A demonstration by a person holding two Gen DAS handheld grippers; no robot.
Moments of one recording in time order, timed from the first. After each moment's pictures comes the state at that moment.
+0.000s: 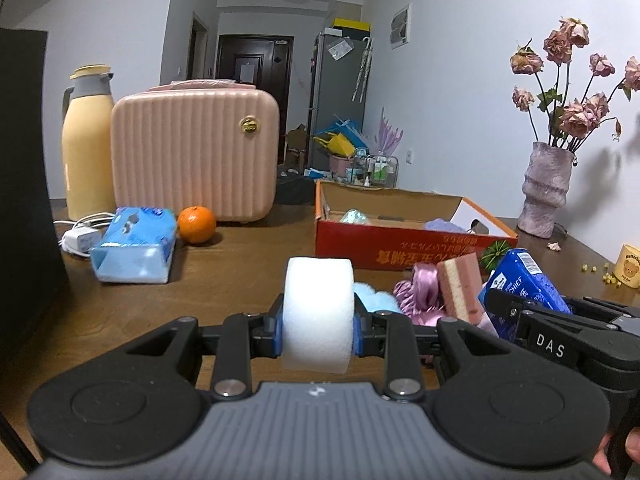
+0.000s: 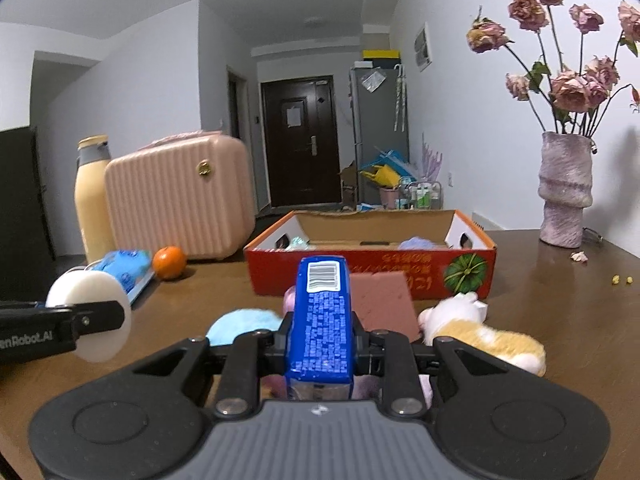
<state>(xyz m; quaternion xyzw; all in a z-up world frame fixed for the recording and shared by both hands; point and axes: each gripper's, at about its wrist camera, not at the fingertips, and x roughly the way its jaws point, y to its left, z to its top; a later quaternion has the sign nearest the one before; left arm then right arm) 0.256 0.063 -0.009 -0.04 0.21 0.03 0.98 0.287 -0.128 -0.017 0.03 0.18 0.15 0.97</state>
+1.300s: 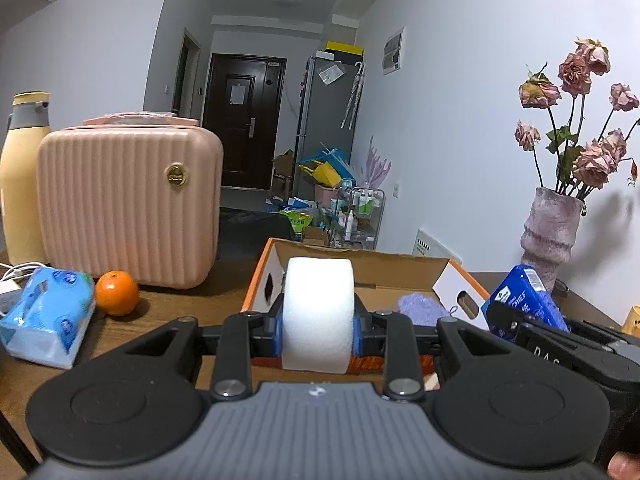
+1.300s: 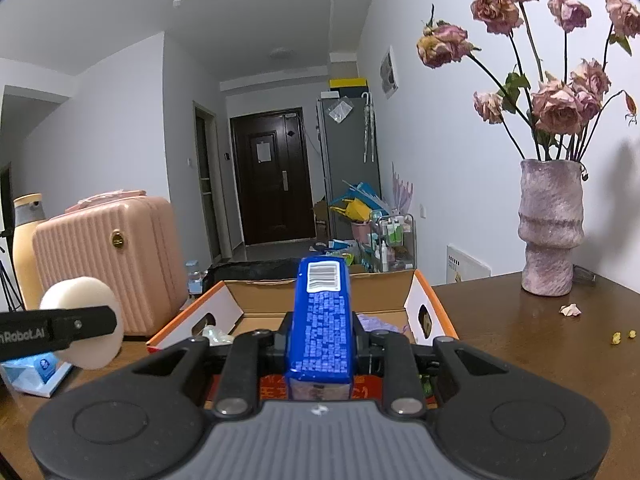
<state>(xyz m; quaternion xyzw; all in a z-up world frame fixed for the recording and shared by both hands) 0.386 0.011 0.021 -0.06 0.16 0.02 0.98 0.415 -0.179 0.009 0.05 0.13 0.11 0.98</state>
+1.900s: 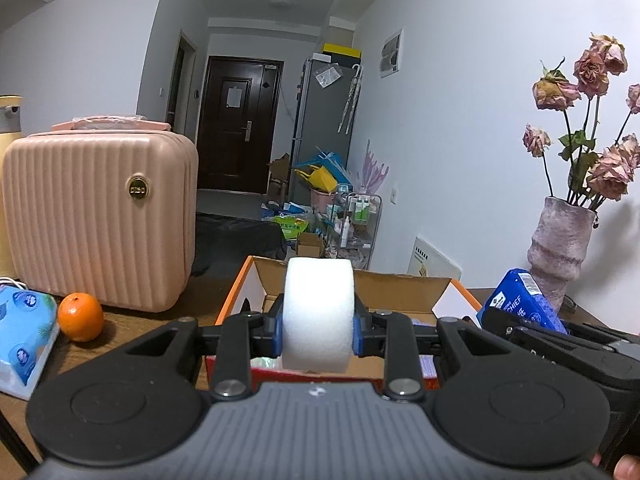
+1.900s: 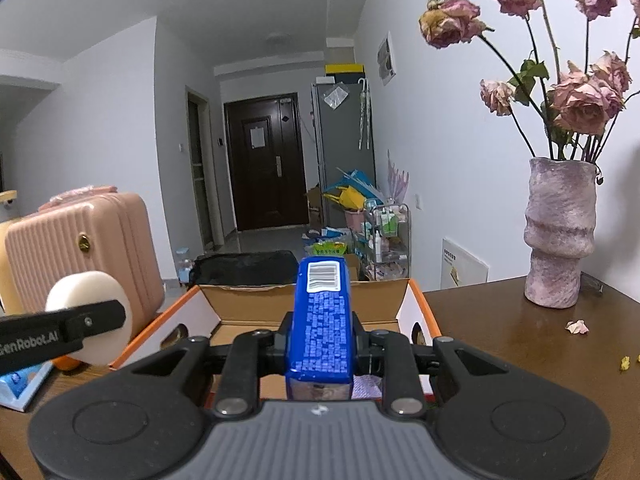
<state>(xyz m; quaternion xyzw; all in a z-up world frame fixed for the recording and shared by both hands) 0.449 -0.003 0.022 -0.07 0.16 0.01 0.99 0.474 -0.182 0.019 0.04 0.16 0.10 0.98</state>
